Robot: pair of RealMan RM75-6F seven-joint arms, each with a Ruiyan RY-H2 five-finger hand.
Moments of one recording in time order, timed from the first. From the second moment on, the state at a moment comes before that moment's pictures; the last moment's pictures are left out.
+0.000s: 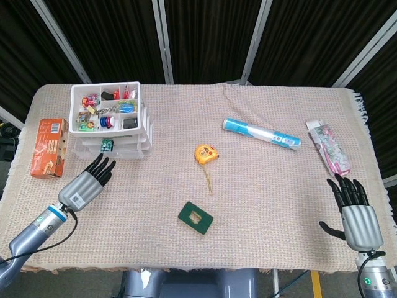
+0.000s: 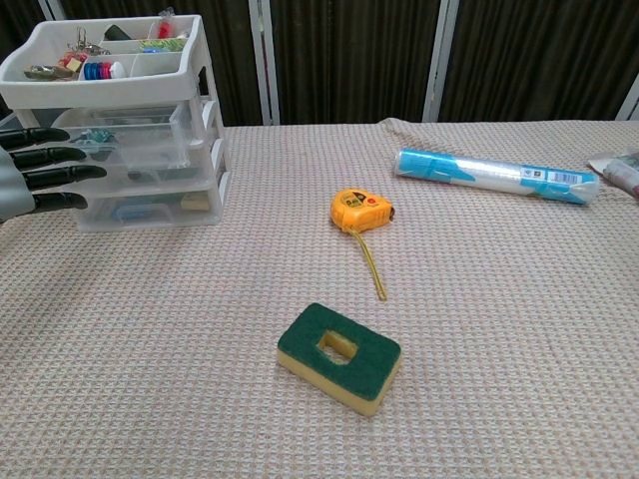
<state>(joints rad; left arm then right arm) -0.51 -1.21 -0.02 -1.44 1.68 1.01 0.89 0.08 -1.19 0.06 -1.59 -1.56 1.53 -0.09</state>
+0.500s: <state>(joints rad) -0.56 -1.28 -0.10 -1.36 1.52 0.93 0.94 0.08 -1.19 0.06 -1.59 -1.56 1.52 -0.09</state>
